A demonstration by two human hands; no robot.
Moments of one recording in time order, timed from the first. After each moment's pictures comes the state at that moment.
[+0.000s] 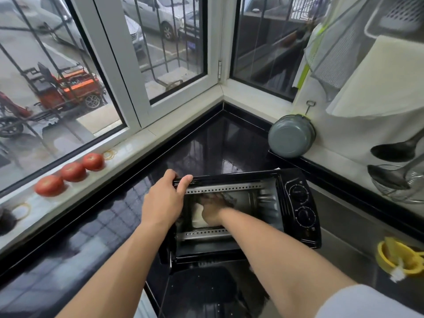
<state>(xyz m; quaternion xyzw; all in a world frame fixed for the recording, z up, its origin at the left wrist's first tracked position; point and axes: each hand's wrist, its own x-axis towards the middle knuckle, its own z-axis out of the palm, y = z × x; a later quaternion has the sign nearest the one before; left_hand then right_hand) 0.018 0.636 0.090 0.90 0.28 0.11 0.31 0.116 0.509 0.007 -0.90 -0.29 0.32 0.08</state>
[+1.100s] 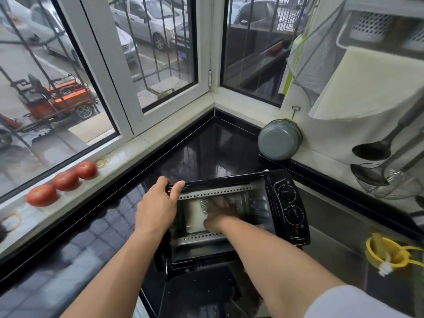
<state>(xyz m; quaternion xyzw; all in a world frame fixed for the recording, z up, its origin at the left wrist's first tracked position) 0.010 0.632 0.091 0.91 0.27 0.13 0.29 0.110 0.482 0.000 -0.94 -0.16 0.30 0.07</state>
